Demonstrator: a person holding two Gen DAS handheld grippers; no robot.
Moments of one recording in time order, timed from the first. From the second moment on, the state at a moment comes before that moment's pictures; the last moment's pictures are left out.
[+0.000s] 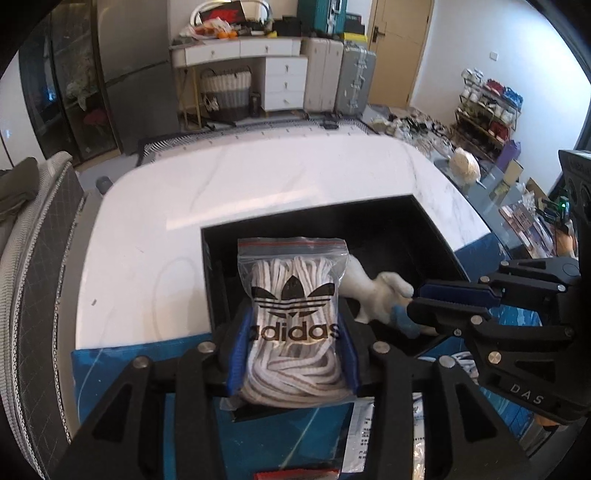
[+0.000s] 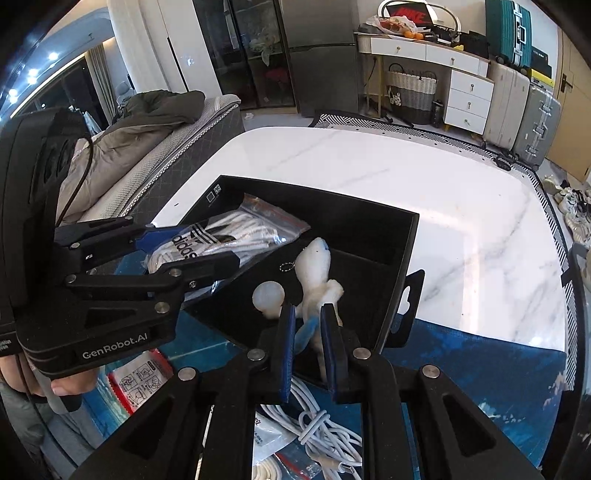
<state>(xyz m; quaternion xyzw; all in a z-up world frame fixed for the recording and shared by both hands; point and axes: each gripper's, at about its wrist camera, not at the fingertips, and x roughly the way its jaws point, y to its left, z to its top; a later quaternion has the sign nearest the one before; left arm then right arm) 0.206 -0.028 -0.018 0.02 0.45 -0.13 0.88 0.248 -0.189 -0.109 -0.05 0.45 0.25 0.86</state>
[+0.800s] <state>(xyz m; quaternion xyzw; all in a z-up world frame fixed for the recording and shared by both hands) 0.106 -0.015 -0.014 0.09 0.49 -0.18 0.85 0.160 -0.219 -0.091 -0.13 0.43 0.27 0.85</state>
